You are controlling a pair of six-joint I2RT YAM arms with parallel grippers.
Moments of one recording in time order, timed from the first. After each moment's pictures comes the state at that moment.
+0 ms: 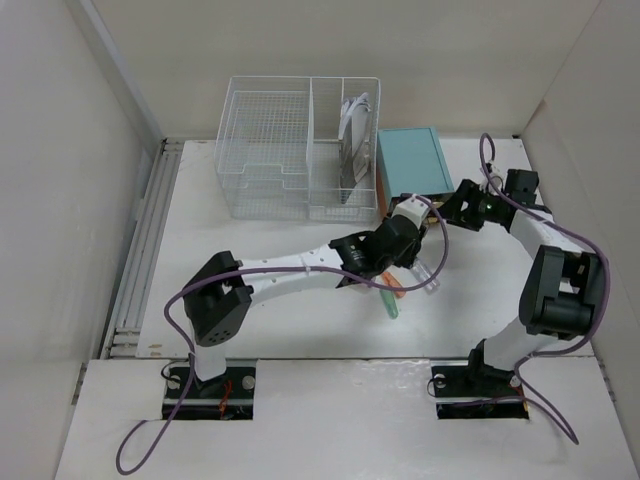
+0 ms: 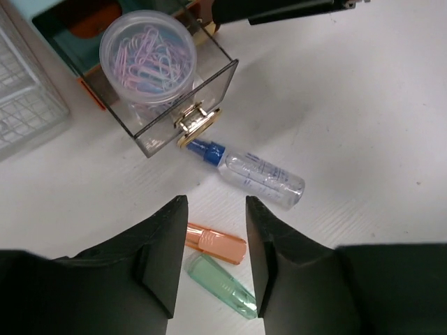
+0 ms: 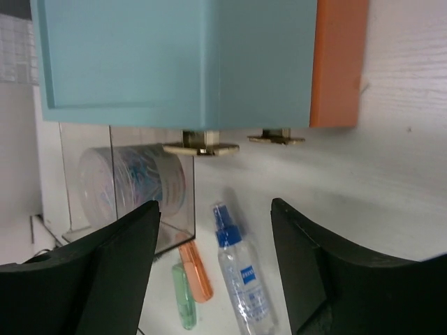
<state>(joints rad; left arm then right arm) -1.14 1.82 1.44 -0.14 -0.35 -0.39 -0.22 1.58 1.03 -0.29 -0.76 0.22</state>
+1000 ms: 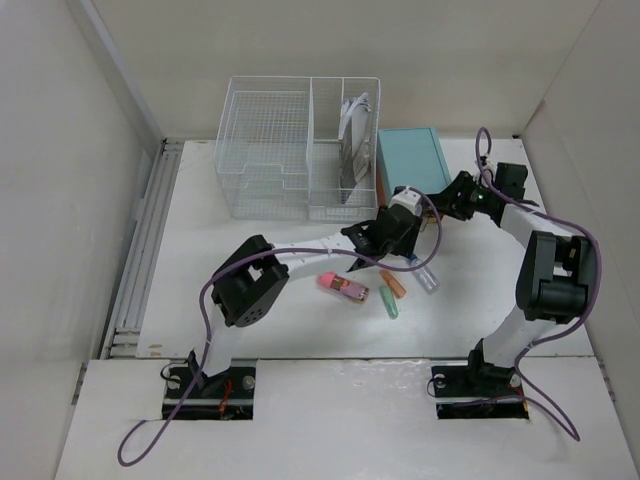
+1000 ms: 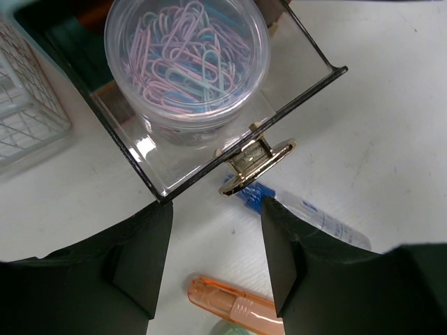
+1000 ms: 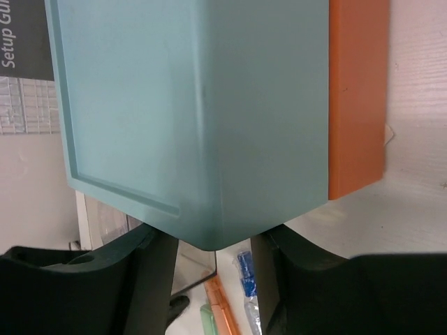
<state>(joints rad) -1.03 2.03 1.50 -0.06 -0.28 -0.42 -0.17 1.71 1.08 -0.10 -0.76 0.45</state>
